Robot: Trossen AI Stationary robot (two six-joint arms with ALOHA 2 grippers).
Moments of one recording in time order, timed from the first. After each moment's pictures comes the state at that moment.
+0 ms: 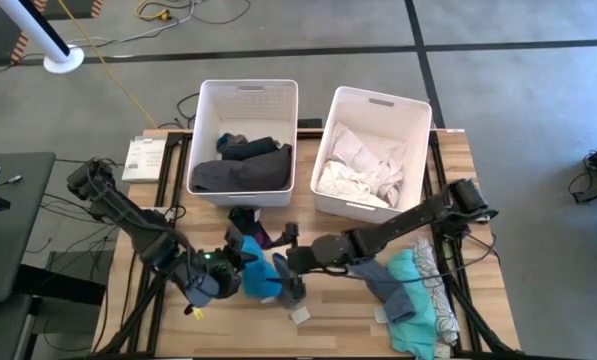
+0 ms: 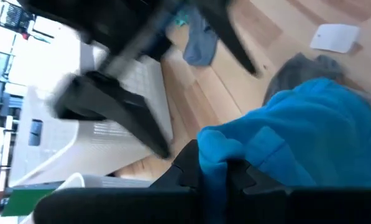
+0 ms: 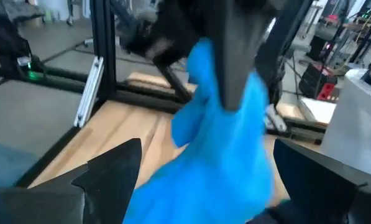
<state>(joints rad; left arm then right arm) -0.69 1.37 1.22 -0.70 -0.77 0.34 0.32 1.86 1.25 0.42 0.23 -0.10</state>
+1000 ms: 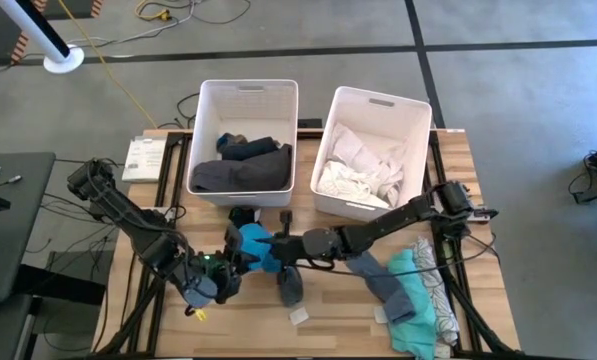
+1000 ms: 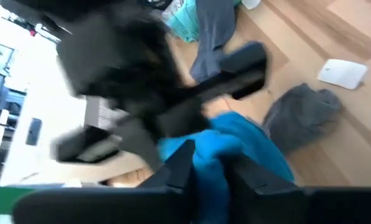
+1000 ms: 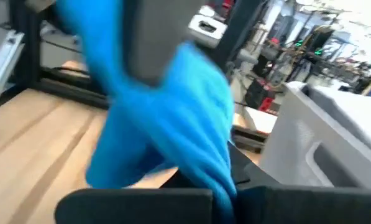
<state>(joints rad) -0.70 1.37 1.22 -0.62 -0.77 0.29 0.26 1.98 1.32 0.55 0.39 -0.30</state>
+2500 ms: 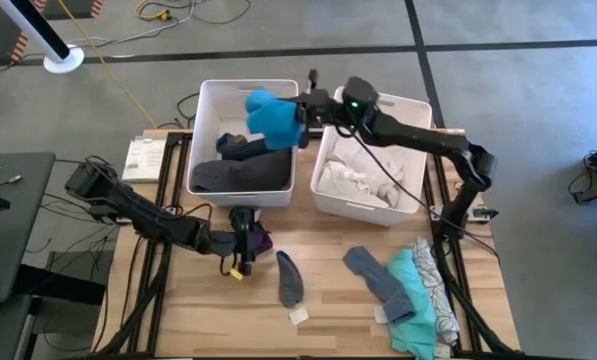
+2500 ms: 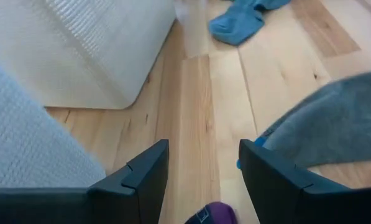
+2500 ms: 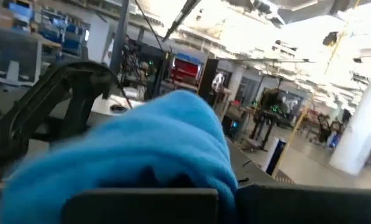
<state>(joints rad) -0.36 1.37 0.52 0.34 -0.53 0.10 -0.44 1.71 1.51 0.41 -0.33 -0.25</state>
